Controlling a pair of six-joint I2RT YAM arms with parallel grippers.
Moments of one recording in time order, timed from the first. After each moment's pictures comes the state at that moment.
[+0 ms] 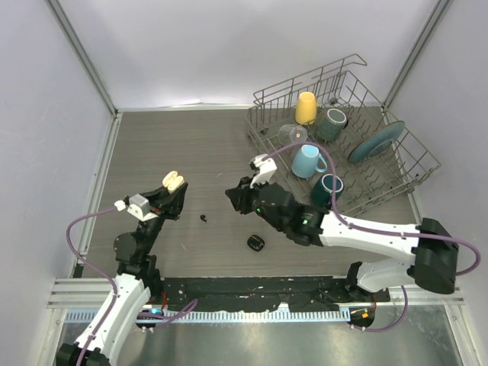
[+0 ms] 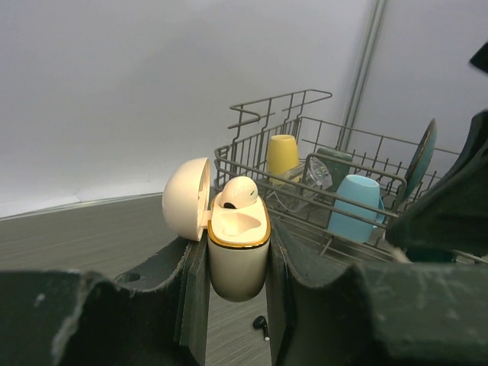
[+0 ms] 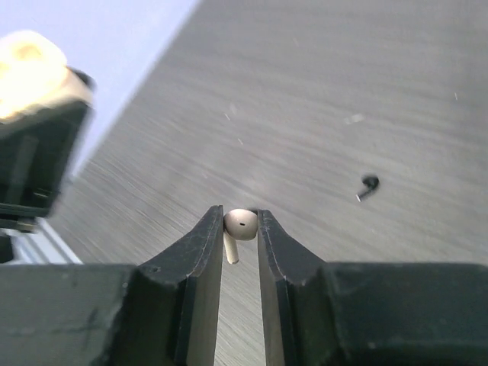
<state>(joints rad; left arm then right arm) -0.21 0.39 0.03 0.84 0.25 -0.26 1.13 1.34 0.92 0.12 0.42 0.52</state>
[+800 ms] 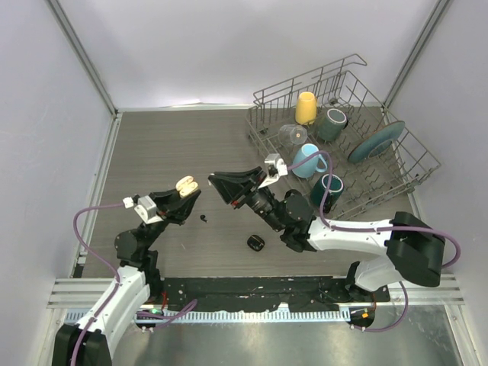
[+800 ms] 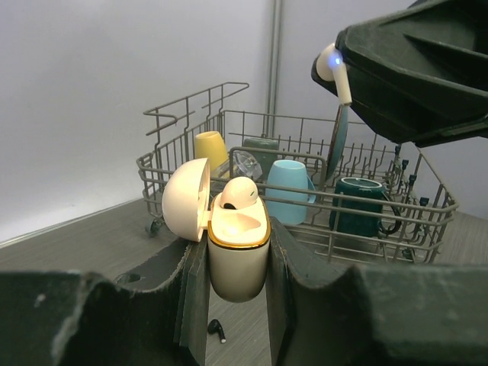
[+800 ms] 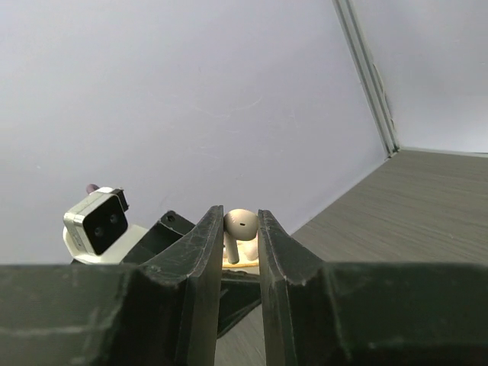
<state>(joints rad) -0.21 0.58 0.04 1.09 0.52 -0.31 1.12 1.39 0.72 1.13 0.22 0.42</state>
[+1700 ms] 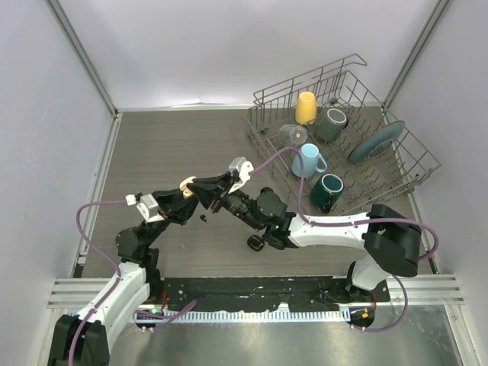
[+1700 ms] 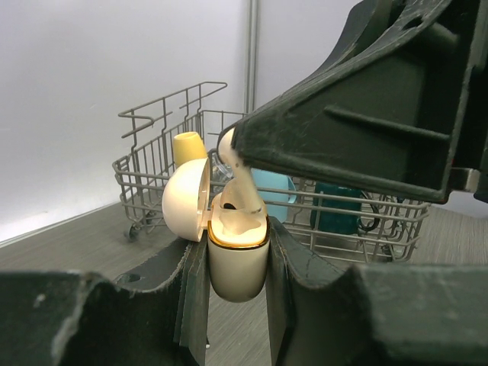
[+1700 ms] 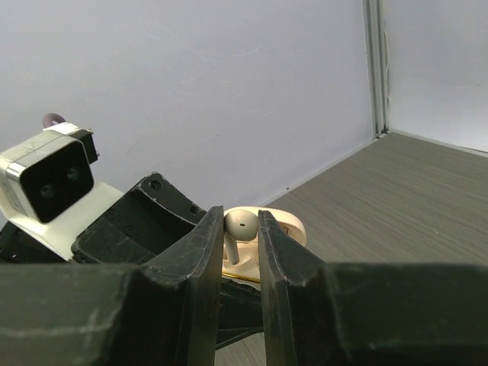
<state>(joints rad) -0.23 0.66 0.05 1.17 0.57 -0.35 1.19 1.56 0.90 1.01 0.18 0.24</state>
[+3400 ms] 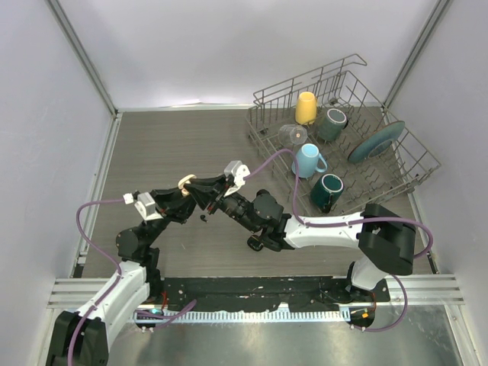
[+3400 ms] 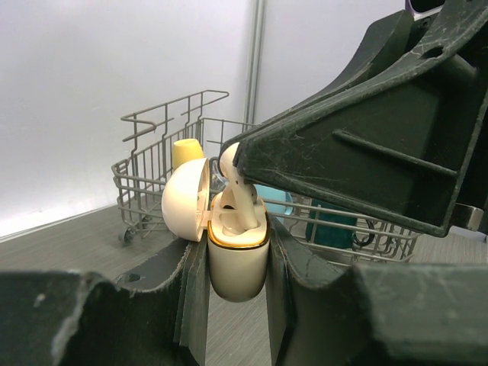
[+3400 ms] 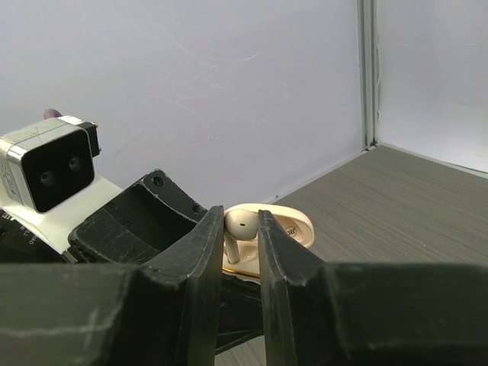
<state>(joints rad) -0.24 0.67 0.05 1.22 0.53 -0.40 1.21 1.60 0.92 1.05 0.21 0.16</state>
